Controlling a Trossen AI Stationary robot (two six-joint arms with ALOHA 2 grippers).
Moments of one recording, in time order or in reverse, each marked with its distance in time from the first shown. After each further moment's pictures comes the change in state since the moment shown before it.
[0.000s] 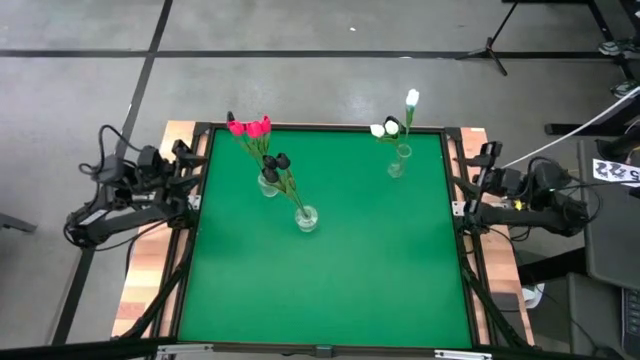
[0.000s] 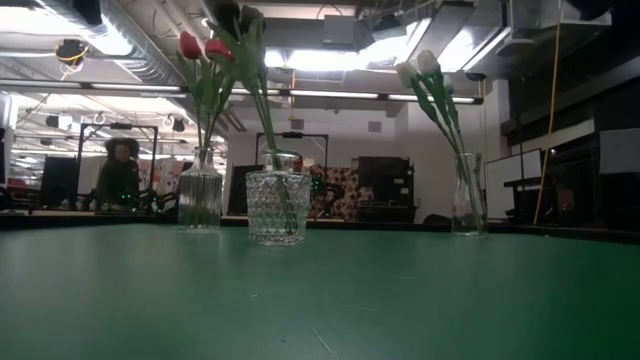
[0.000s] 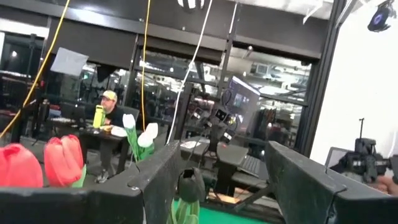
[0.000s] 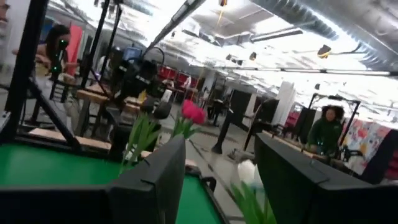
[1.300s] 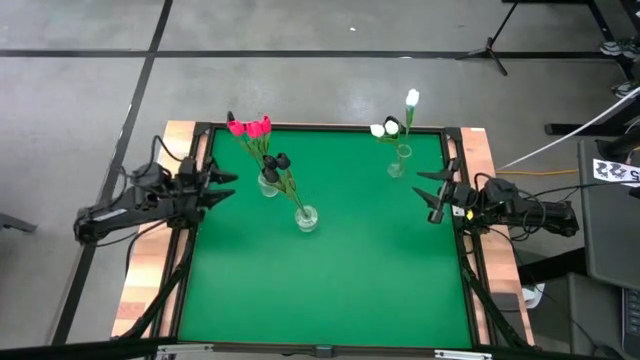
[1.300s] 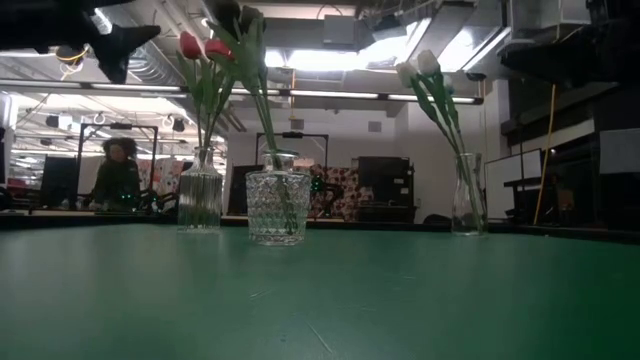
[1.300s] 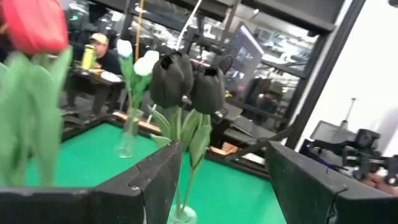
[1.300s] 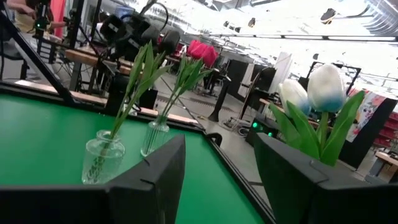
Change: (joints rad) left arm -0.051 -0.006 -0.240 0.061 0.011 -0.091; right arm 0.000 -0.003 -0.388 0.270 0.074 0.015
